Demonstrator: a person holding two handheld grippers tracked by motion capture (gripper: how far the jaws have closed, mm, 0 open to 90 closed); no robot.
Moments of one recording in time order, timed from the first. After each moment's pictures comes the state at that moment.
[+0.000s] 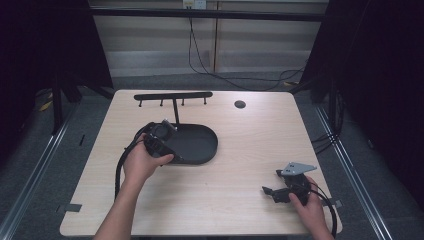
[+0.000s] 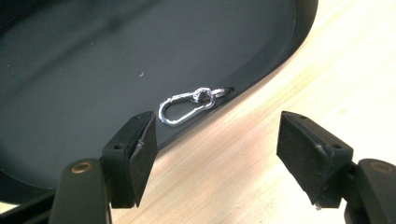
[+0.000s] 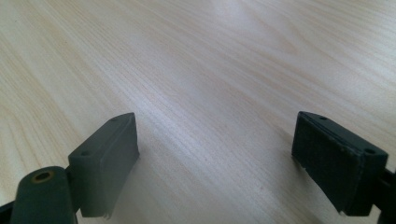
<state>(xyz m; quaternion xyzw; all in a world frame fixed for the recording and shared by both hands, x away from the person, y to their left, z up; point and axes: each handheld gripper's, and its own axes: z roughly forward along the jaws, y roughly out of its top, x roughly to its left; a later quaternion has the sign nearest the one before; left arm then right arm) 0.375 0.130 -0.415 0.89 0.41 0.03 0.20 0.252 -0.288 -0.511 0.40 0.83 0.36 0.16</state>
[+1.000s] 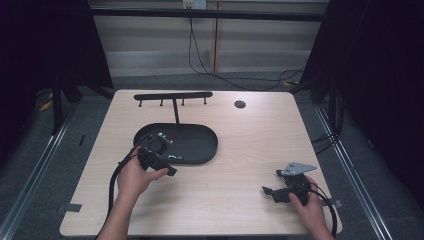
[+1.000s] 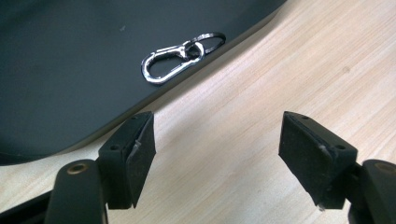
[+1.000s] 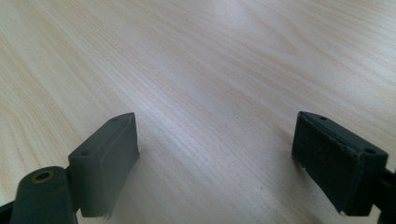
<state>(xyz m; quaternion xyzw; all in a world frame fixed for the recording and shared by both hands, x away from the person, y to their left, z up) 0.345 0.146 -0.436 0.89 0.40 0.03 0.20 0.252 -0.288 -0.511 0.40 0.83 0.36 0.16</state>
